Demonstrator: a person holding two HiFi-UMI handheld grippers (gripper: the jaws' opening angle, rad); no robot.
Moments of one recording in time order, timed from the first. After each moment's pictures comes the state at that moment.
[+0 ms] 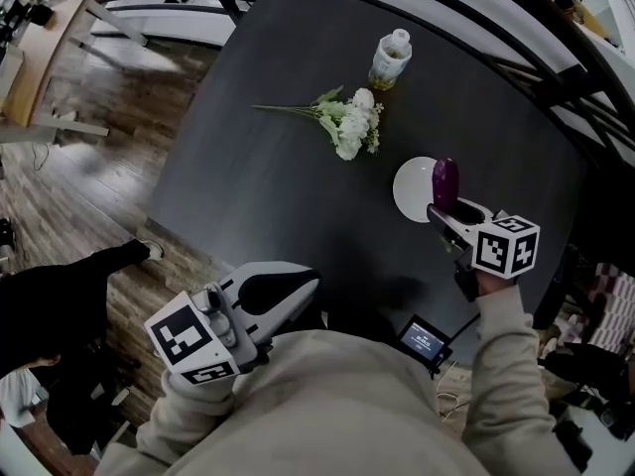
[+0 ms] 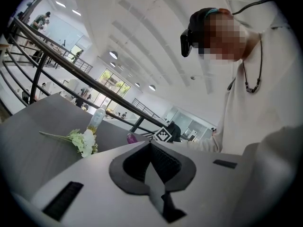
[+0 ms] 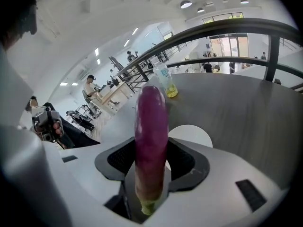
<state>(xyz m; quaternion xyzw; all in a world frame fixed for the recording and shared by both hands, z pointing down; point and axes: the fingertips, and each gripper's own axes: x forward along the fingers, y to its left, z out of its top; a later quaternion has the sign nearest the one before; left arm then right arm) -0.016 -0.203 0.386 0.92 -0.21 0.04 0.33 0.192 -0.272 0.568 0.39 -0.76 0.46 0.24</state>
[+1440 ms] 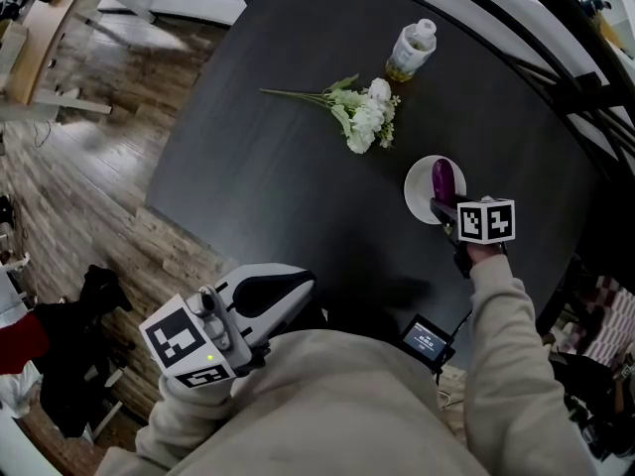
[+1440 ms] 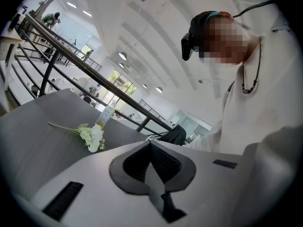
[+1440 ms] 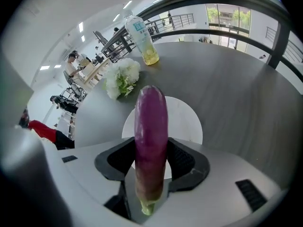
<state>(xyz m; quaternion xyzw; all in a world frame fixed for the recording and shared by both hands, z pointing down) -0.031 -0.206 0.407 0.90 -0.24 0.04 0.37 0.222 -0.280 0.698 0.39 -0.69 0.48 0.38</state>
